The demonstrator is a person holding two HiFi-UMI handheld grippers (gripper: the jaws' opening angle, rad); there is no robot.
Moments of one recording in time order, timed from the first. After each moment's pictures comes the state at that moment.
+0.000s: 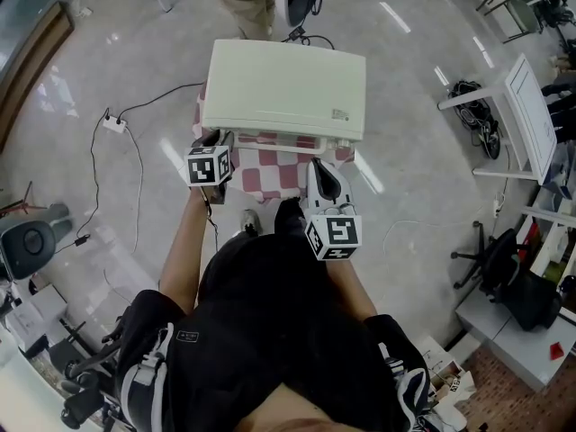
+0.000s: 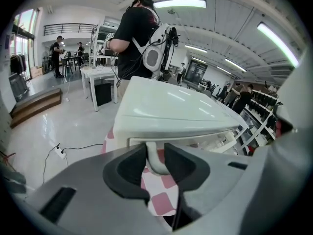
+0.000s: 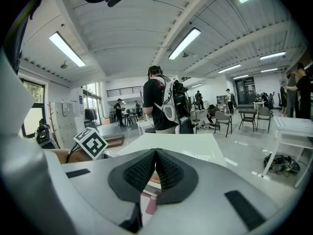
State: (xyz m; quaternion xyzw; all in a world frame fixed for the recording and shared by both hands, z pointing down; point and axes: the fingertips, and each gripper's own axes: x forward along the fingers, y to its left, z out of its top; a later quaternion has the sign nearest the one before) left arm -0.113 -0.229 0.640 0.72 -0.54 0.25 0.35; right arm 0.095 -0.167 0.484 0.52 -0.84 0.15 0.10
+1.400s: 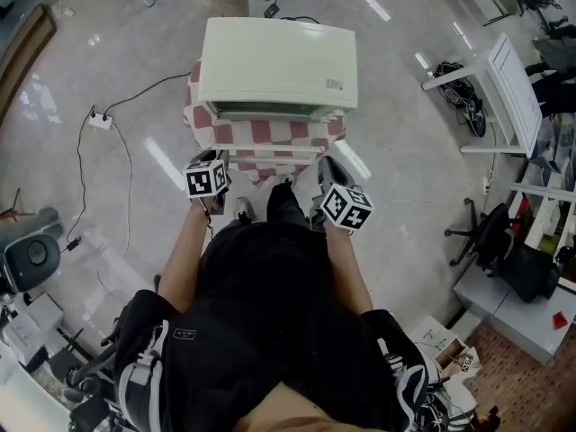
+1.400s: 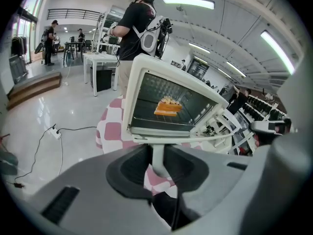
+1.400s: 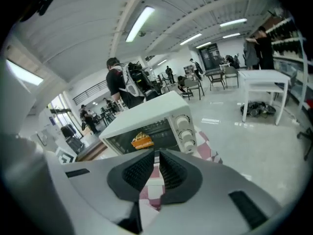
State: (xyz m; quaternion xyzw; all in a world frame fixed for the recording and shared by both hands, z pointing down) left arm -0.118 -0.120 0.705 0.72 -0.51 0.24 0.41; right arm 0.159 -0.097 0.601 0.59 -0.71 0.37 0.10
